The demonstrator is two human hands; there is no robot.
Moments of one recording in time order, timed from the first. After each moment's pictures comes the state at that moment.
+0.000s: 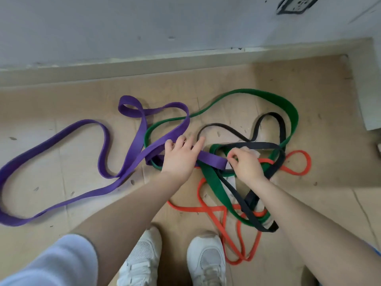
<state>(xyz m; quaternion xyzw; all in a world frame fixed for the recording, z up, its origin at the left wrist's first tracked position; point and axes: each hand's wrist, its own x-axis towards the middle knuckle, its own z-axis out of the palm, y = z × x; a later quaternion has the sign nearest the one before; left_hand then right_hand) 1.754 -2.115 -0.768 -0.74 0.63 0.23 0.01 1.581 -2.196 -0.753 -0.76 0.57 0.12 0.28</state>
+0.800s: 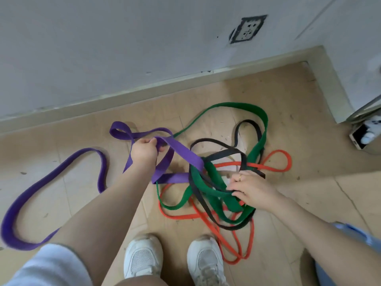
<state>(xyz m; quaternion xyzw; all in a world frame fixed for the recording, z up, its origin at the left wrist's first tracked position) 1.804 -2.148 -0.710 -0.79 0.03 0.47 -0.39 1.512 -2.179 -0.685 -0.89 0.31 0.23 0.24</state>
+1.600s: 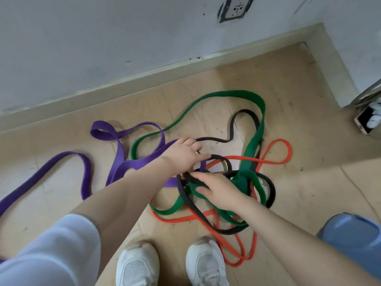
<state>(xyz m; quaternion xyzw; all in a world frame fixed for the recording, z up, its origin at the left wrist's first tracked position) 1.736 -2.184 -0.743 -0.46 0.86 0.16 0.16 1.579 -2.152 -0.713 -0.79 0.43 0.13 0.42</state>
